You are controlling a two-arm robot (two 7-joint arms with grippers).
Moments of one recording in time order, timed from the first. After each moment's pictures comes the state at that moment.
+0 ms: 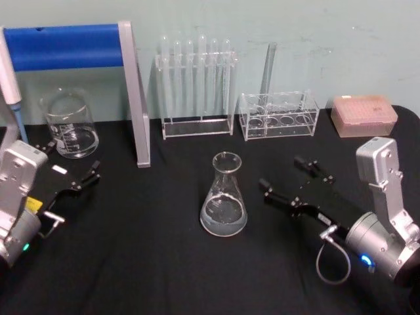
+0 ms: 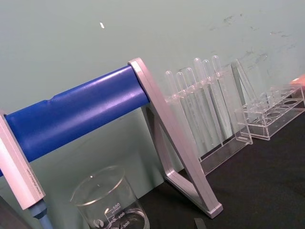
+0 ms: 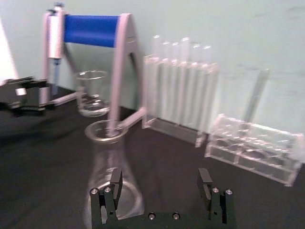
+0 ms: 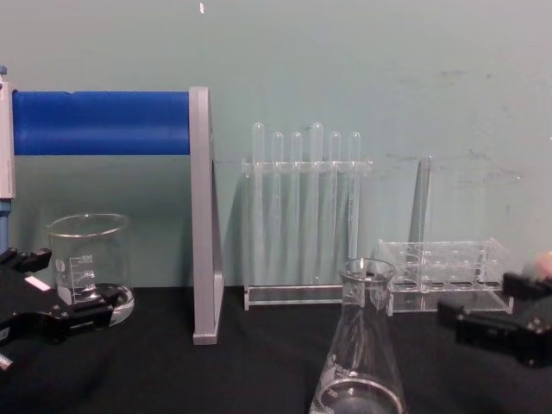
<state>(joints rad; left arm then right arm) -0.20 0.60 0.45 -1.41 -0.25 -0.12 0.03 0.00 0.43 -0.26 -1.66 0.33 0.03 0.32</state>
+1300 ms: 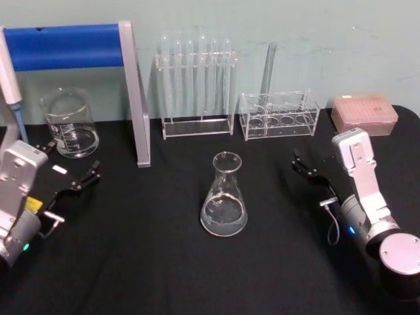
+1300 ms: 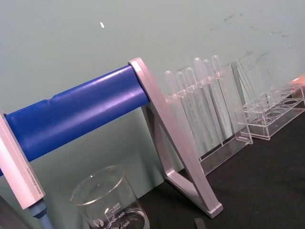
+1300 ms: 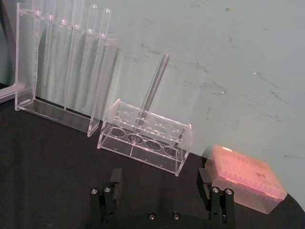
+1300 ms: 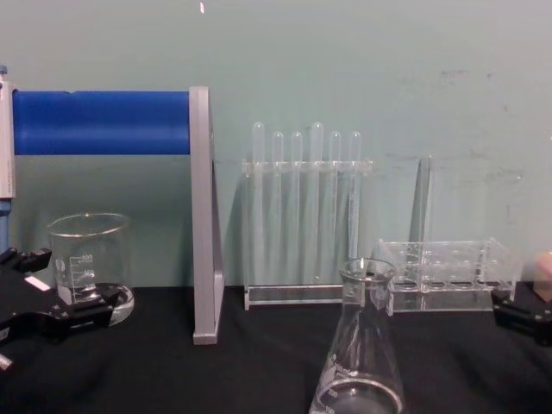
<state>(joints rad) -0.20 0.60 0.45 -1.41 -0.25 -0.12 0.03 0.17 0.25 -0.22 -1.34 -0.06 -0.08 -0.02</state>
